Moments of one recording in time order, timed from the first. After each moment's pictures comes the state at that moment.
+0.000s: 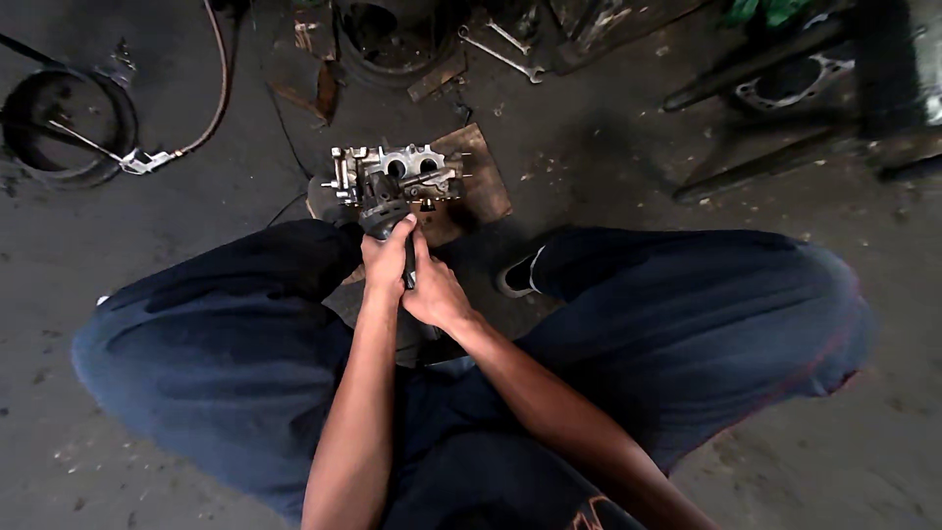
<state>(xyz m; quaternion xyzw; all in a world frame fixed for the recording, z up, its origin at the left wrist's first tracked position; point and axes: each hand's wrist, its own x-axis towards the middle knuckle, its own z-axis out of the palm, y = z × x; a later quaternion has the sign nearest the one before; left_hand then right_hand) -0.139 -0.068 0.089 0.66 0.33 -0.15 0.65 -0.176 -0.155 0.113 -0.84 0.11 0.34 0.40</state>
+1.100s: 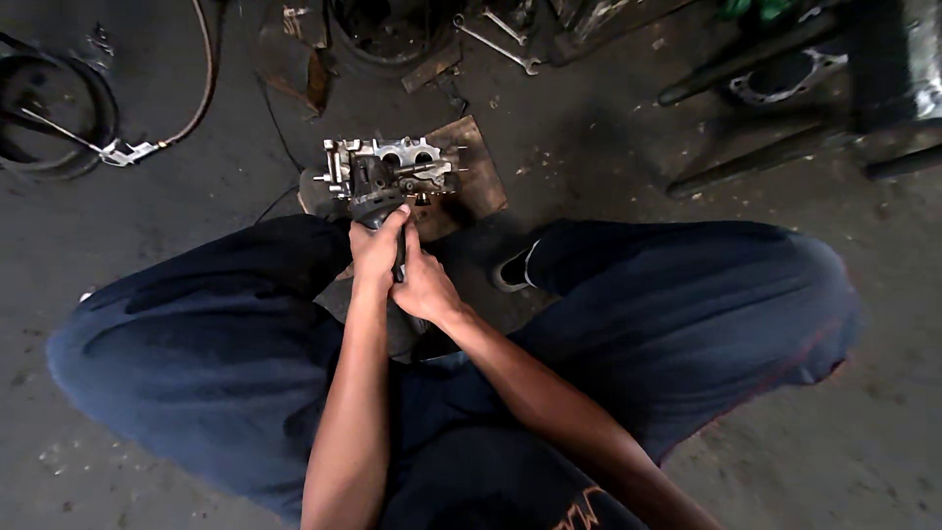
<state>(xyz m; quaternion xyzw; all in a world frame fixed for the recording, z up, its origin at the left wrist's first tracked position) -0.133 -0.061 0.097 0.70 0.30 -0.15 0.63 -0.174 -0.149 0.112 -0.83 0.11 0.32 0.44</state>
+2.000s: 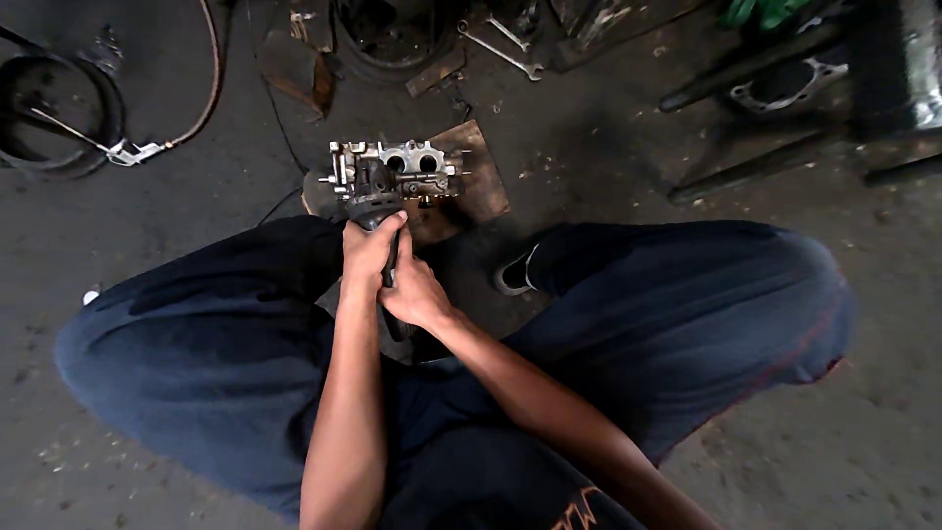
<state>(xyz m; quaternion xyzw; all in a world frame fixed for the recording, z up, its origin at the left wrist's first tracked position) -0.124 -0.043 0.103 0.73 0.30 -0.18 0.60 -0.174 -0.132 0.115 -0.81 0.11 0.33 0.48</state>
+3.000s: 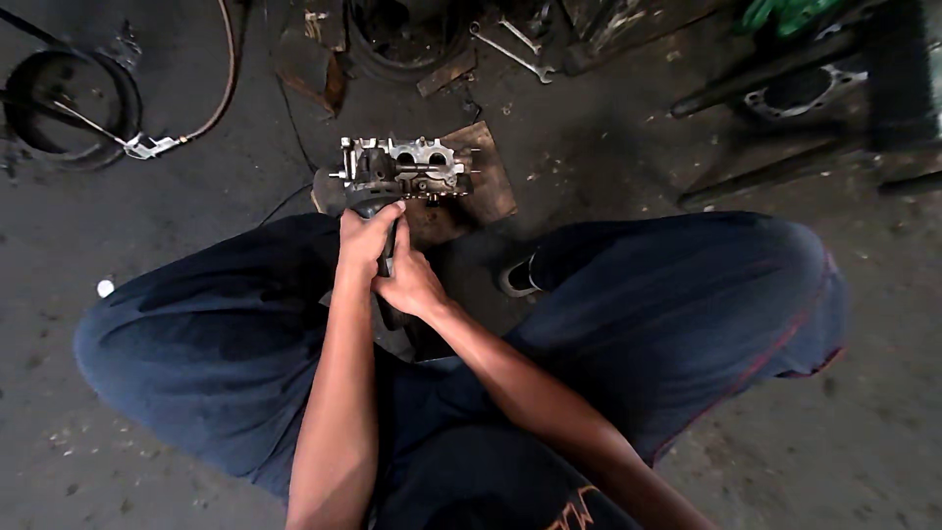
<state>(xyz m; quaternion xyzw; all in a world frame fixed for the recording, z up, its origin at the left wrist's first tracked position) -0.104 -0.027 0.104 0.74 0.29 -0.18 0.58 -0.164 -0.118 0.109 -0.81 0.10 0.30 0.50</state>
